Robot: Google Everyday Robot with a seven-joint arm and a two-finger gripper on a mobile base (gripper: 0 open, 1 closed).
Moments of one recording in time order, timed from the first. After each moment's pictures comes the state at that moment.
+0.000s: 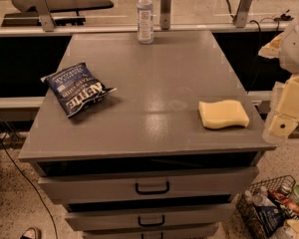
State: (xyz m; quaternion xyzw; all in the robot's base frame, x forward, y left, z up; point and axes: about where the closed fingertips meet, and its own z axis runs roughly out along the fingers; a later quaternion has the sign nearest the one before) arm 0.438 -0.216 0.978 -0.60 0.78 -0.04 0.16
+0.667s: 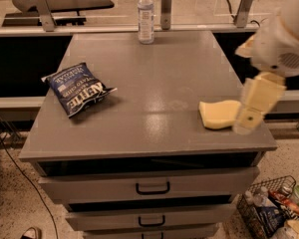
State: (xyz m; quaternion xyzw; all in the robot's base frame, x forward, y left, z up) arm 0.467 -0.182 0.965 -0.61 0.77 -0.01 0.19
